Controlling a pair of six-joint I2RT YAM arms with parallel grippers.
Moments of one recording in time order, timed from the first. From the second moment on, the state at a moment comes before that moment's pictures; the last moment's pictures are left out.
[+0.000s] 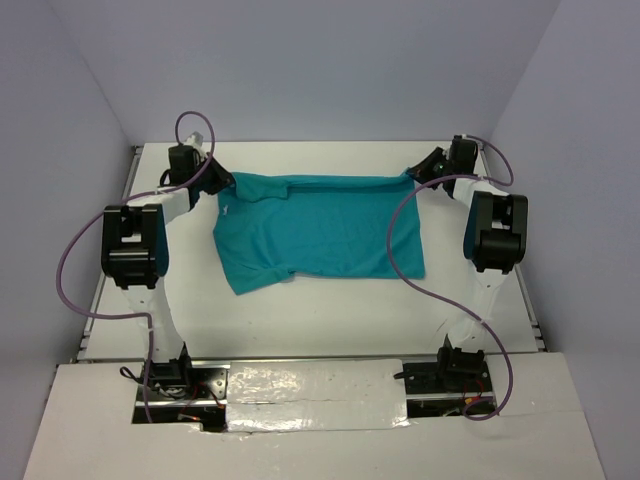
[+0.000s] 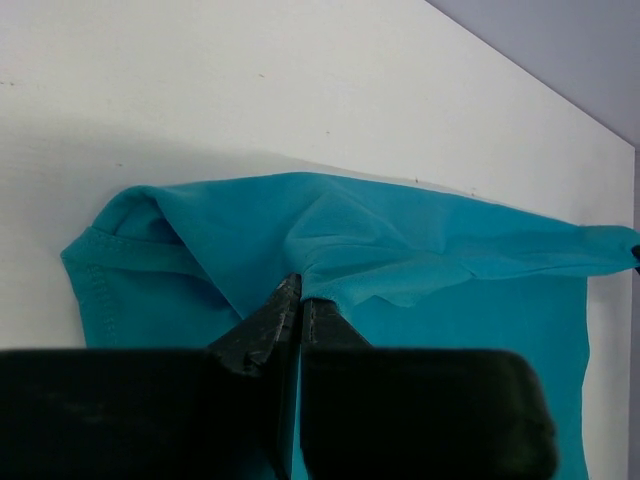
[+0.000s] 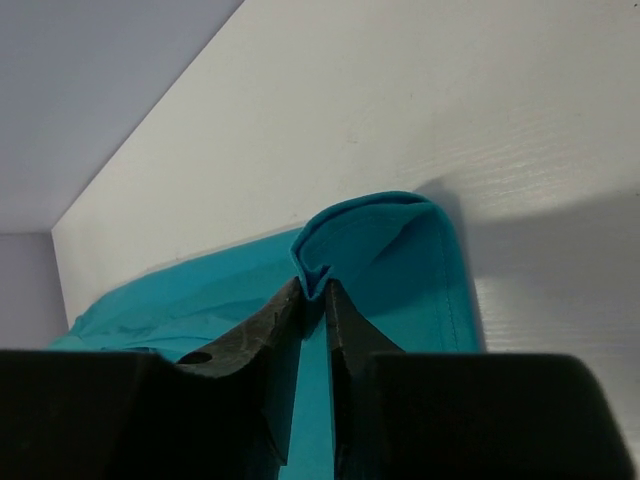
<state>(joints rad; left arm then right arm) 0.06 2.03 1.35 0.17 0.39 -0.58 -0.14 2.15 1.49 0.08 -0.40 0.70</state>
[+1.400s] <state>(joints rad) 0.11 1.76 1.26 0.04 0.45 -0.50 -0.17 1.99 1.38 0.06 -0.49 0.60</state>
